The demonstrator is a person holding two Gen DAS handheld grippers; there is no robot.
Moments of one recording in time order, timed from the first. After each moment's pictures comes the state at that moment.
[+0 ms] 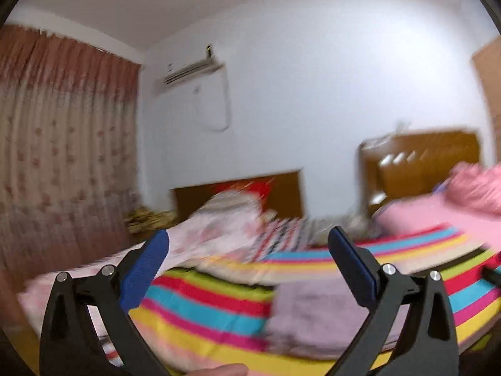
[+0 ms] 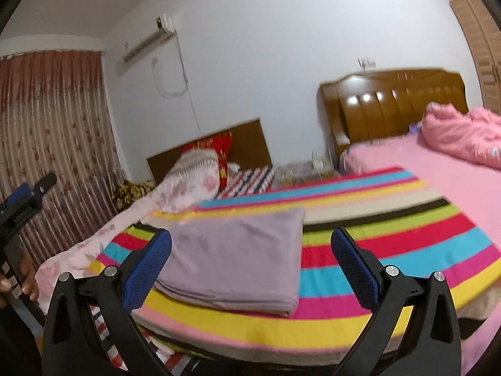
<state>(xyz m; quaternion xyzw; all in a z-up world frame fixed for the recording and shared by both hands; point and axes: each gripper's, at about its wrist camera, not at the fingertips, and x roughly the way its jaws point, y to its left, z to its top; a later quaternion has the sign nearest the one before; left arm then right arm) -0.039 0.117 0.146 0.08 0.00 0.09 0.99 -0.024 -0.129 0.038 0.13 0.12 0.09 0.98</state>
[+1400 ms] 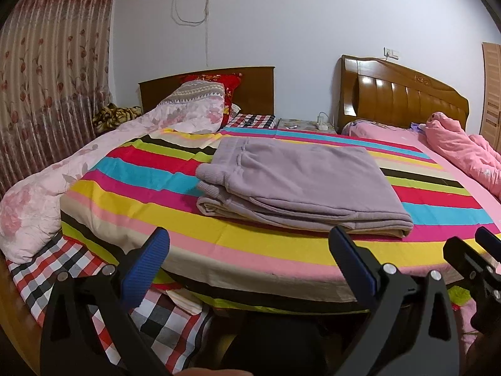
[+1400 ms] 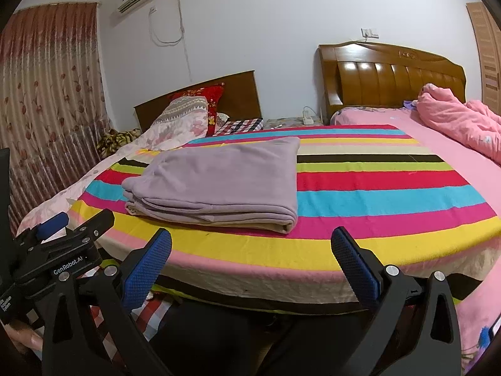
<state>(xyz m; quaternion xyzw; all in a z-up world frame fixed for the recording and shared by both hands) -0.017 0.095 -0.009 0.02 0.25 0.05 0.97 -0.034 -0.099 -0.040 0.08 0.23 0.07 0.97</state>
